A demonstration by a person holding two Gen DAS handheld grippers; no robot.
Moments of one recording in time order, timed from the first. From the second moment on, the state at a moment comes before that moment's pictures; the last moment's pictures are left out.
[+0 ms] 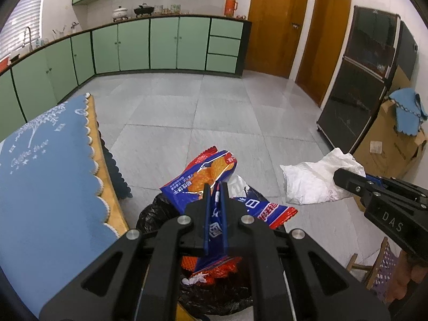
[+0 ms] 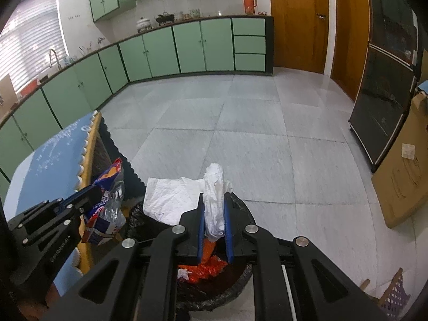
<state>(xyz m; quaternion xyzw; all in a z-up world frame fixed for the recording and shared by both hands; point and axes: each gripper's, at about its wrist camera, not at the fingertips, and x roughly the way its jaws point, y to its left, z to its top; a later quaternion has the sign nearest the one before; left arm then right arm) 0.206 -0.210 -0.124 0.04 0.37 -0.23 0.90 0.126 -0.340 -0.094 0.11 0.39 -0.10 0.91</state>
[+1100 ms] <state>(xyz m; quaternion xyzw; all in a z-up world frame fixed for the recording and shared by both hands) 0.217 -0.202 -0.132 0.02 0.38 -0.22 0.90 0.145 -0.344 -0.136 0.11 0.42 -0.12 0.89</state>
